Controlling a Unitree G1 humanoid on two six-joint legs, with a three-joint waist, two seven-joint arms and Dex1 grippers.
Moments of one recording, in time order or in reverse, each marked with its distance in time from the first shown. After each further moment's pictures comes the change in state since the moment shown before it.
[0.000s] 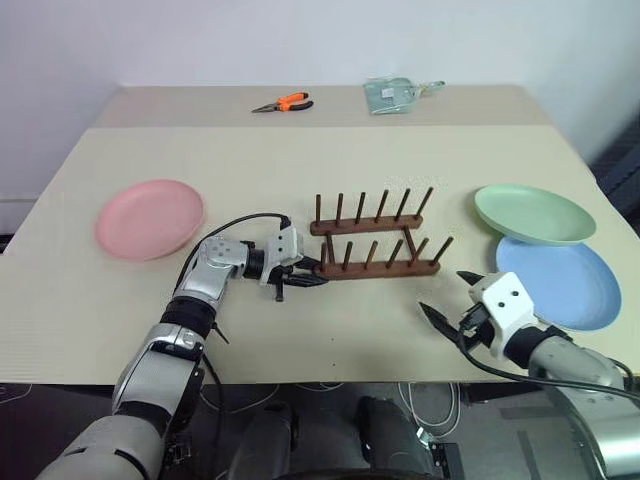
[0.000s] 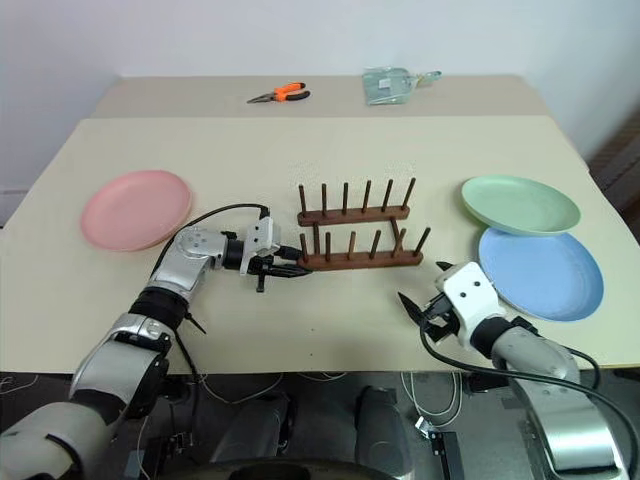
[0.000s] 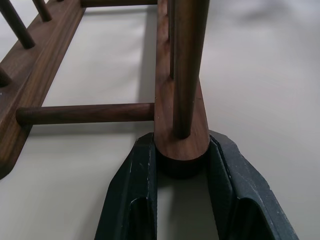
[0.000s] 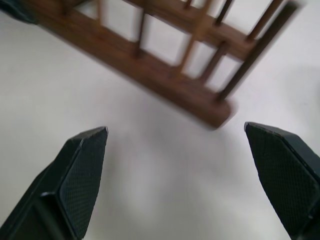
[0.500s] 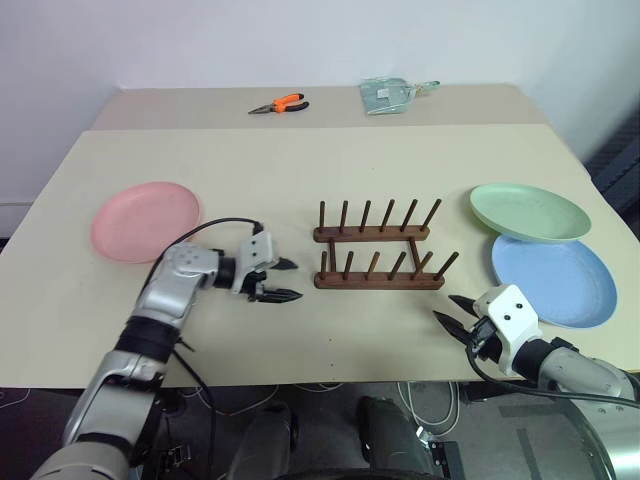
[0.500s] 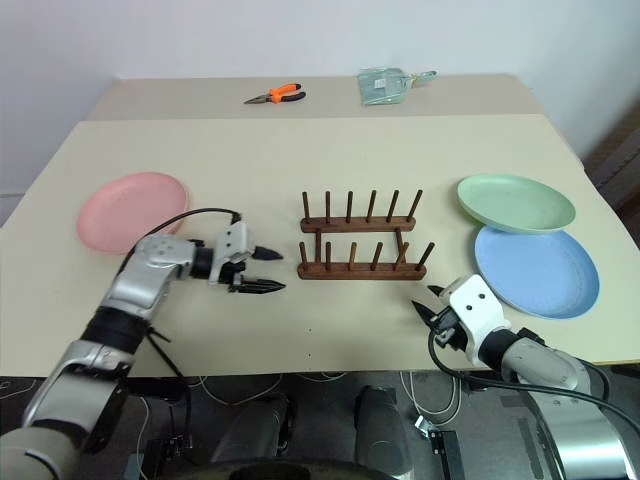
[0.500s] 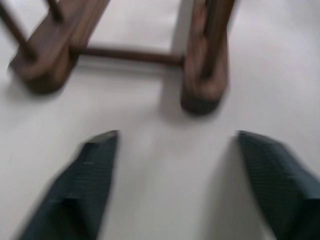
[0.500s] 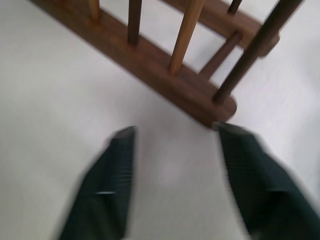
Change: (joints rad) left arm 0.222 0.225 0.030 -0.412 -0.075 0.334 0.052; right arm 0.055 -0.020 0.005 0.010 0.005 -0.011 0.074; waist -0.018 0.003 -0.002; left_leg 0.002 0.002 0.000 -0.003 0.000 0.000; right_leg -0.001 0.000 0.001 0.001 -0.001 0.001
